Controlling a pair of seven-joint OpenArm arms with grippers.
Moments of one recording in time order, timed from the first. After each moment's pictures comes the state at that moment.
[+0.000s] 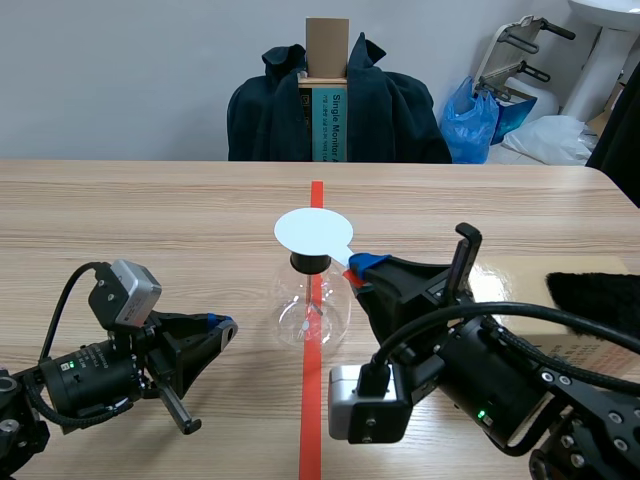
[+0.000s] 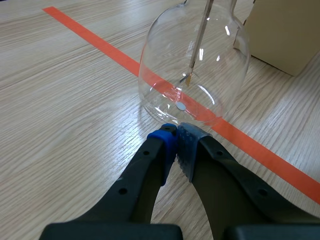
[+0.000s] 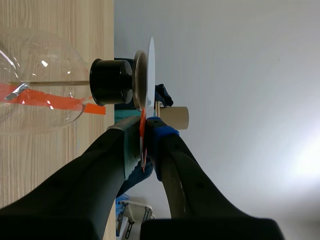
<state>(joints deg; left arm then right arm) 3.0 -21.9 16.8 58.5 2.1 -37.3 -33.3 -23.2 3.5 -2.3 91.1 -85.9 -17.9 41.6</state>
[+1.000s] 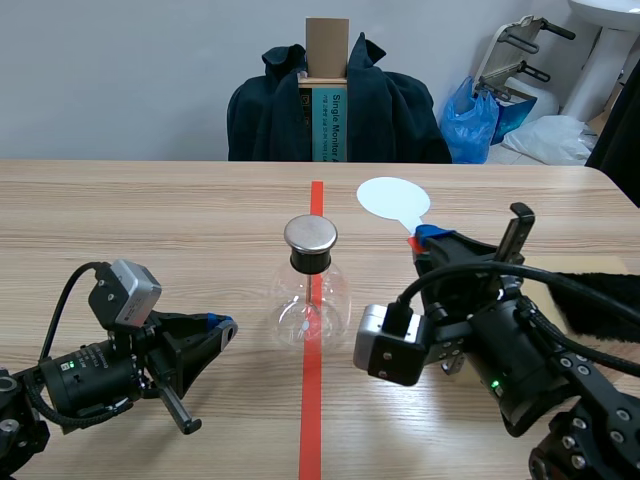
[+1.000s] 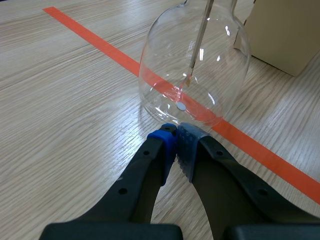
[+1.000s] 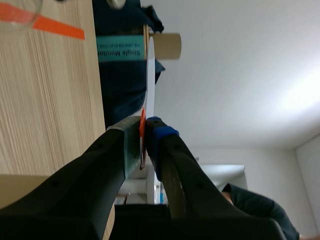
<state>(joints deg) 3.1 -21.9 16.8 58.5 2.1 -37.3 -33.3 -23.1 3.5 -2.3 91.1 -85.8 -20.5 24.0</state>
